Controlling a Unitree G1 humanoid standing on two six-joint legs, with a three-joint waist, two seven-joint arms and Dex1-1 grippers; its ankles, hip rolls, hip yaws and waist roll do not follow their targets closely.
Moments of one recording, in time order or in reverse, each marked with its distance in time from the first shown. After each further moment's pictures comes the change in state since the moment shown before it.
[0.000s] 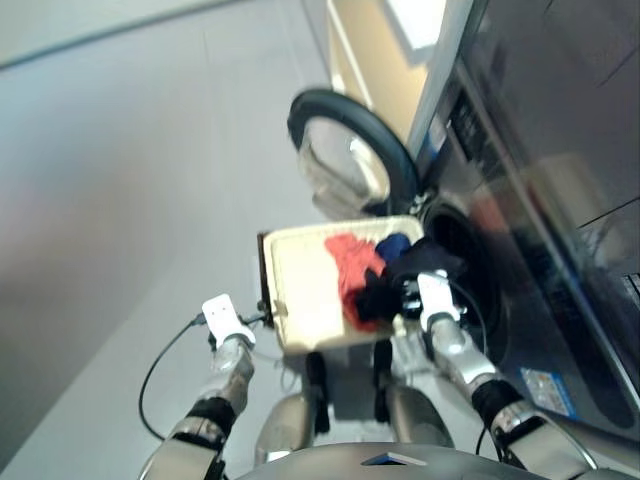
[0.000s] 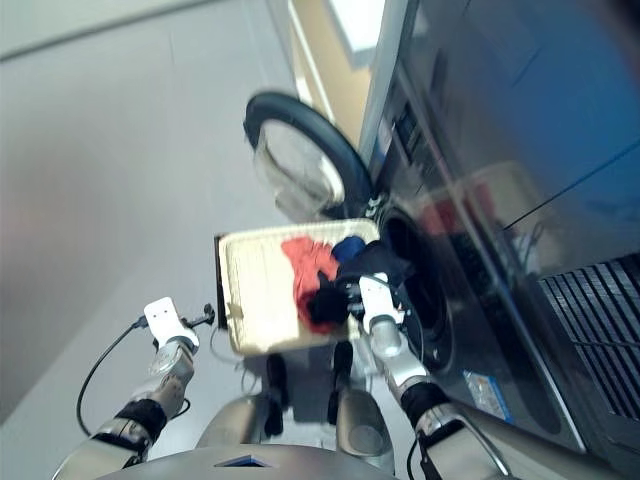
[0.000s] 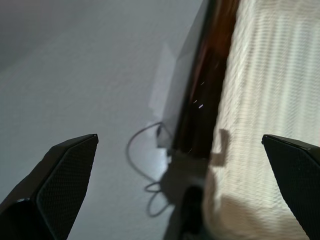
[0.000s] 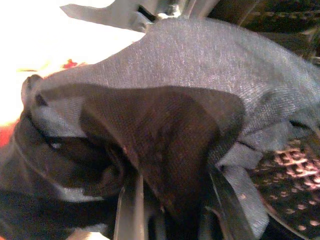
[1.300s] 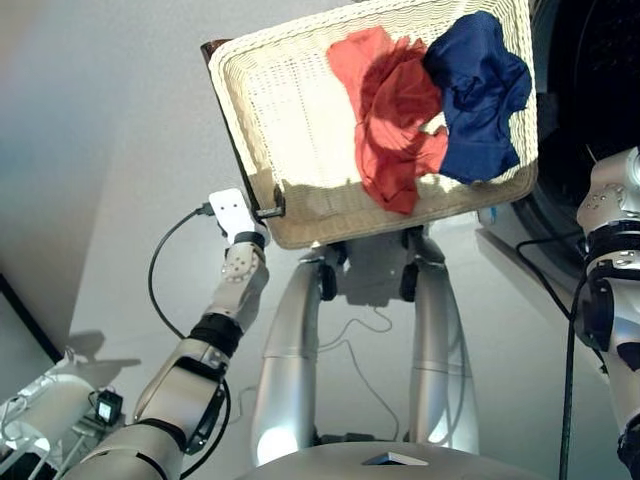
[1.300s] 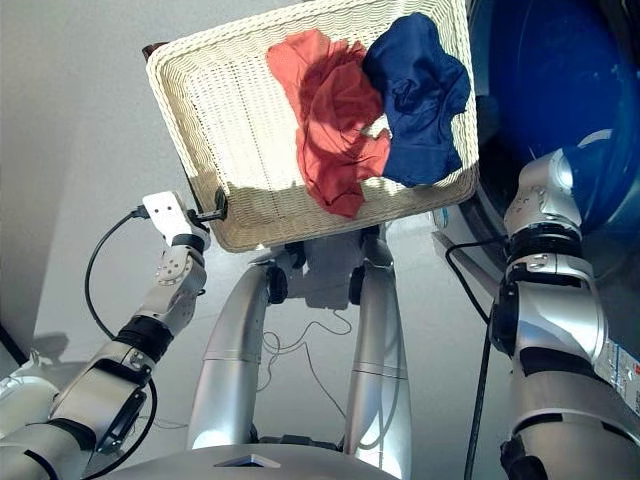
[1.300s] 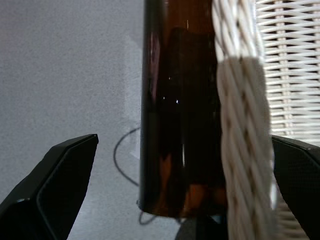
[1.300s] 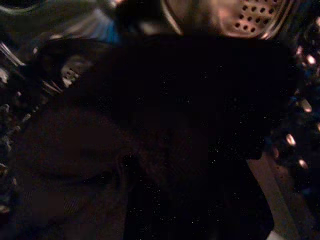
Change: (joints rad) left arm -0.248 0.098 -0.100 -0.261 -0.010 -0.064 0.017; right arm -0.621 -0.447 -0.438 0.312 0.416 -0.249 -0.346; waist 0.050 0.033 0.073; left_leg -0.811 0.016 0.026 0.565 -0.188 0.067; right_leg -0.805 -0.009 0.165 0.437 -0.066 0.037
